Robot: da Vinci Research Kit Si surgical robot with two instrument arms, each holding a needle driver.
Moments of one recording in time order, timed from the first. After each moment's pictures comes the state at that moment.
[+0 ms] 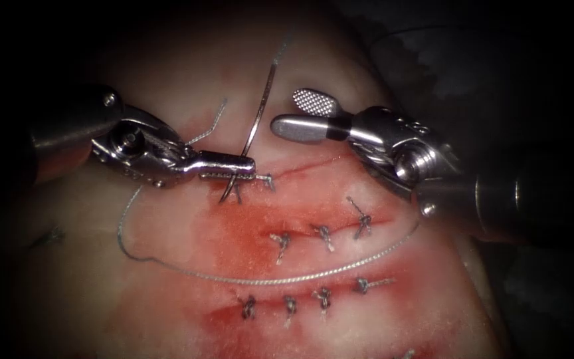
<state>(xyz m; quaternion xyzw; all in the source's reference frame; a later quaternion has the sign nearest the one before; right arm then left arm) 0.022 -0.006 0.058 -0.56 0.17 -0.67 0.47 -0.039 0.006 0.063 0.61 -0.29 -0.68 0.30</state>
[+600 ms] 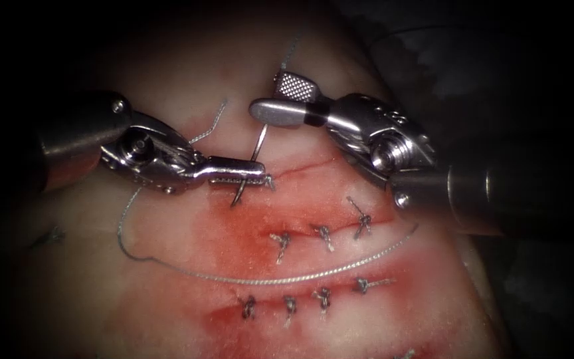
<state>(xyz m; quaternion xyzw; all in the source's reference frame) 0.023 -0.005 0.059 -0.58 0.16 -0.63 0.49 -0.040 0.005 0.063 0.60 -0.29 -0.68 0.30</state>
